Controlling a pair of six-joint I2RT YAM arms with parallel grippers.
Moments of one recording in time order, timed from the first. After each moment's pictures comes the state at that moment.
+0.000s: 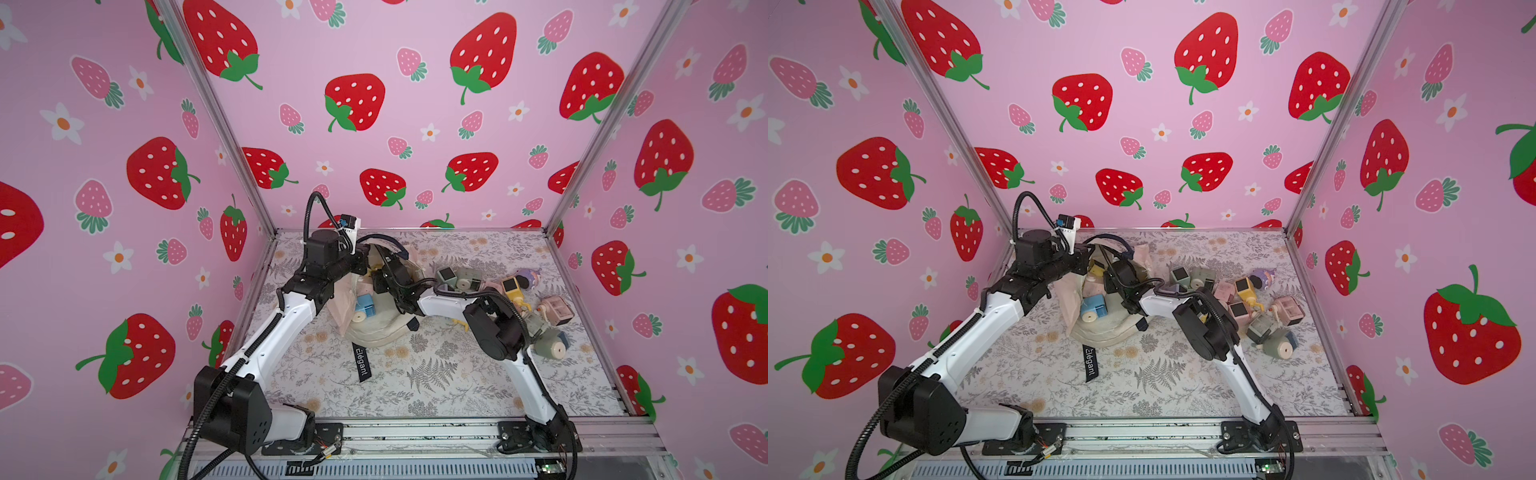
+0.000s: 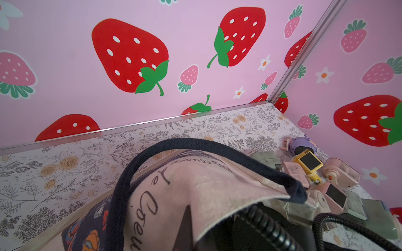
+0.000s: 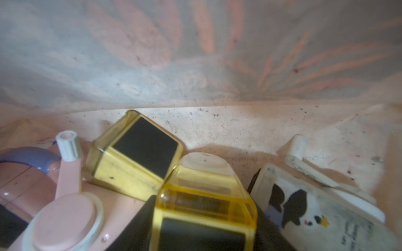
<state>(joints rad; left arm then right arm) -0.28 1.36 1.15 -0.14 0.24 -0.09 0.91 2.32 1.62 0.25 0.25 0.36</state>
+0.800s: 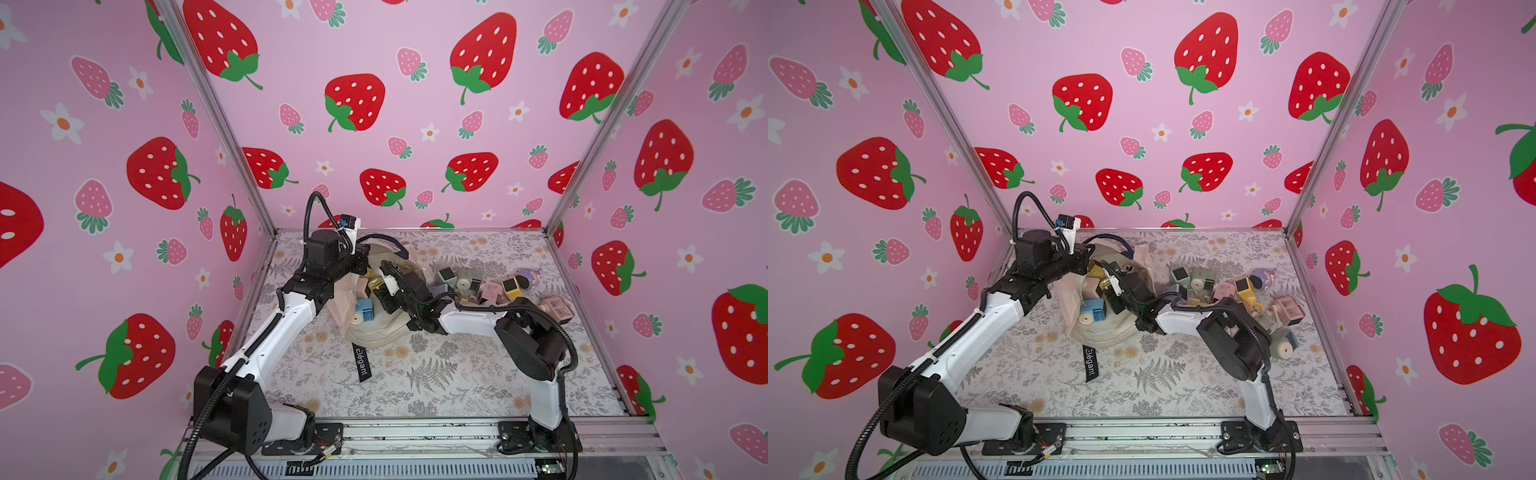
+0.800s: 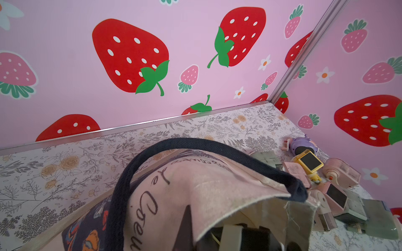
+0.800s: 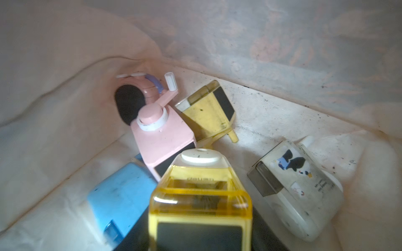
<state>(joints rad) -0.28 1.36 1.15 -0.14 0.24 -0.09 0.97 1.97 1.21 0.38 0.06 0.04</state>
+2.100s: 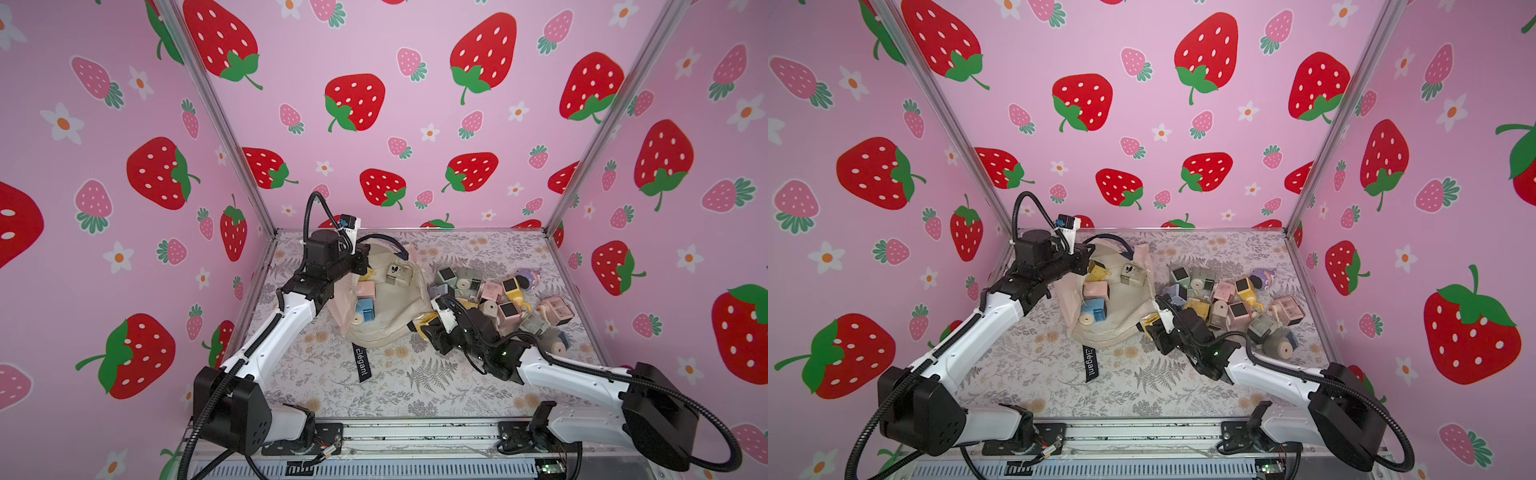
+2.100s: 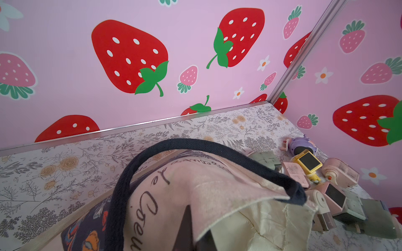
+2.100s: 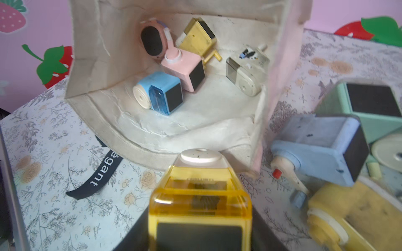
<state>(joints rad) -0.28 1.36 1.15 -0.14 0.24 -0.09 0.96 1.23 0.55 0.17 0.05 0.21</state>
